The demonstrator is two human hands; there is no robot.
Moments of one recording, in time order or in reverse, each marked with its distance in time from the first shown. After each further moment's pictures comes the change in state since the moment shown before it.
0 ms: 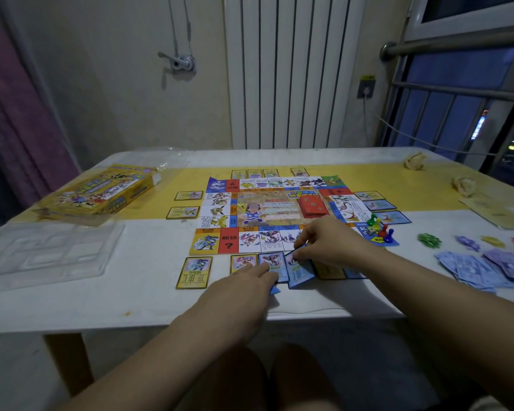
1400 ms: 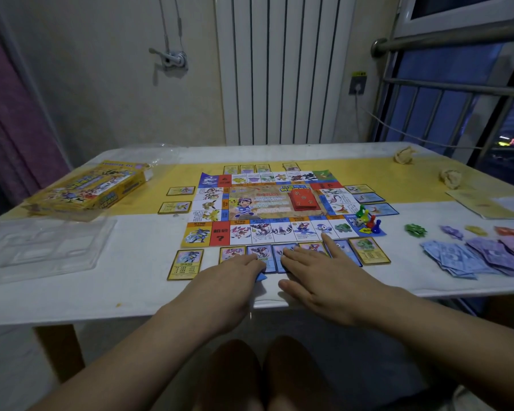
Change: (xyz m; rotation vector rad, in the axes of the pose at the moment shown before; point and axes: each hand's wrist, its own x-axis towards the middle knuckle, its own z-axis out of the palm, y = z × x) left_hand -0.006 -0.001 0.002 0.004 0.082 -0.023; right_hand -0.068 0.003 0.025 -0.574 -0.180 -0.235
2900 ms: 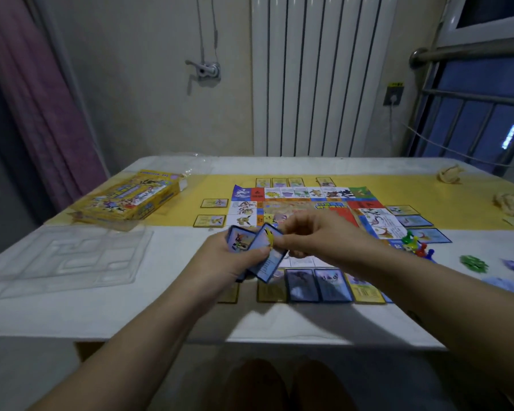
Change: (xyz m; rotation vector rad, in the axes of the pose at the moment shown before) left_hand 0.012 -0.064 -0.025 -1.341 0.307 -0.237; right_hand 0.072 -0.020 -0.069 1.197 0.160 -0.033
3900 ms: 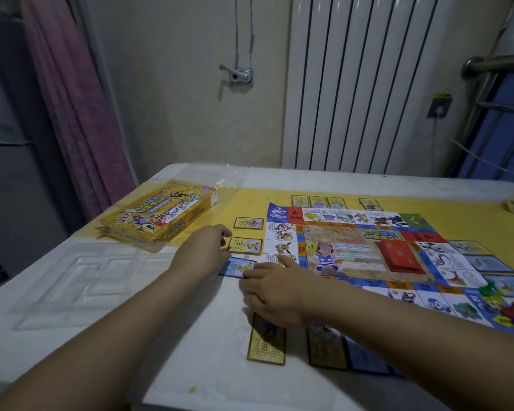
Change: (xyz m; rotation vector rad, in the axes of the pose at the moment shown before) left_hand 0.116 -0.037 -0.109 0.965 0.239 0.034; right_hand 0.107 0.002 0.085 -1.218 -0.496 -0.274
